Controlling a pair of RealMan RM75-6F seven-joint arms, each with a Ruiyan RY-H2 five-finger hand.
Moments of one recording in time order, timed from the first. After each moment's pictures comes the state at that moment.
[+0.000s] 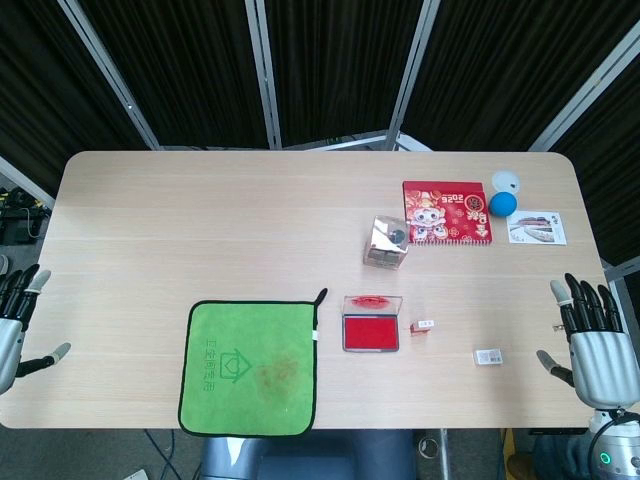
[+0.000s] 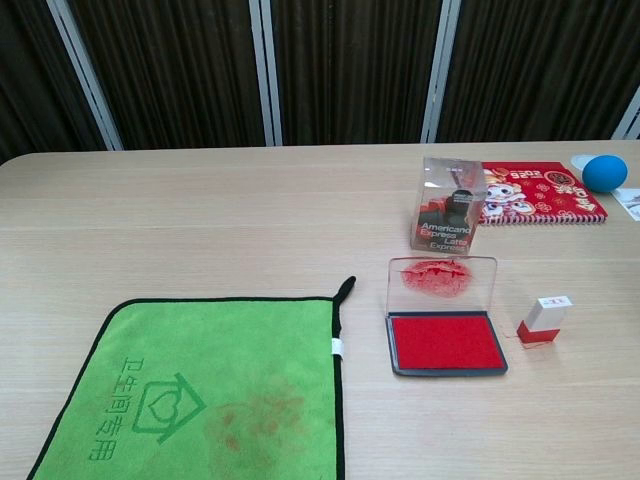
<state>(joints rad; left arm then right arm) -0.08 -1.09 -0.04 -1.63 1.55 1.55 0.04 0.05 -1.17 0.09 -1.62 -1.58 1.61 -0.22</state>
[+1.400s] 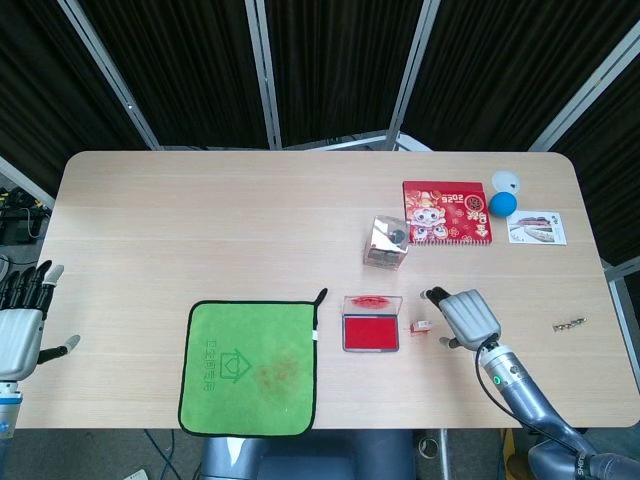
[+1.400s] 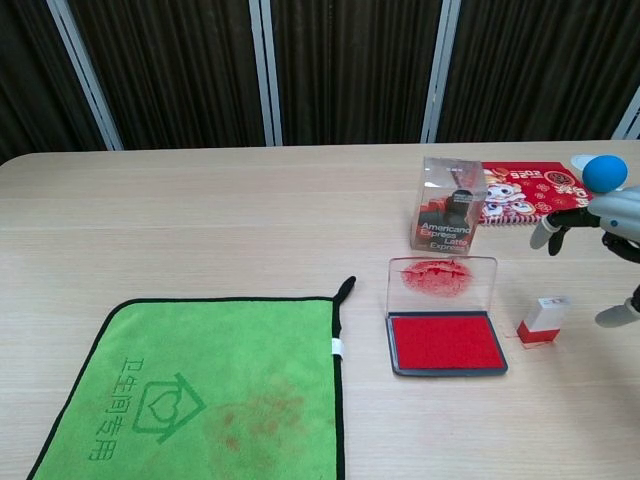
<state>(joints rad) -0.12 -1.19 -0.07 -1.58 1.44 1.46 0.19 0.45 -1.39 0.09 -1.43 -1.45 1.00 -0.23</state>
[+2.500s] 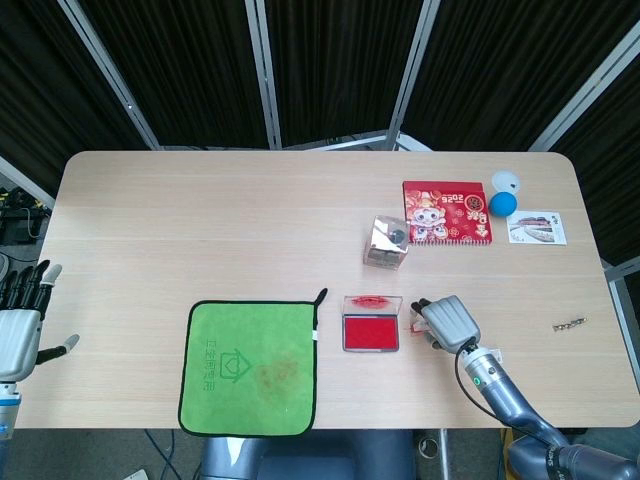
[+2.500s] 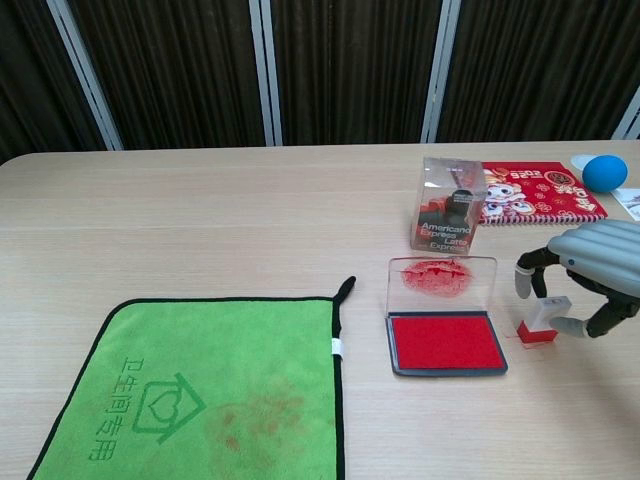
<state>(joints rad) -0.12 -1.19 -0.07 -1.58 1.45 1.48 0.18 0.49 -1.53 0.04 -1.27 -1.46 1.00 -0.22</state>
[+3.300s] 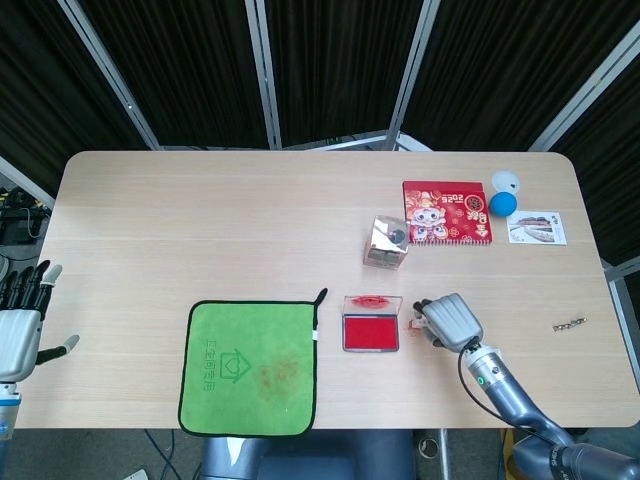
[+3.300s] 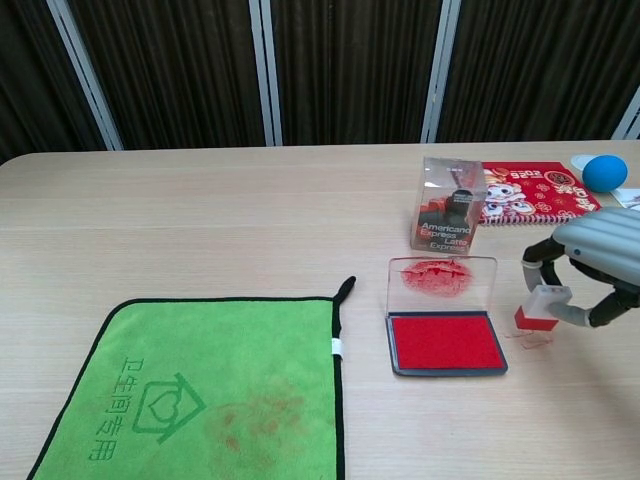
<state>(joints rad) -0.12 -1.19 -0.07 -1.58 1.45 1.48 0.18 0.50 -1.50 0.02 -1.27 -1.51 1.05 -0.19</state>
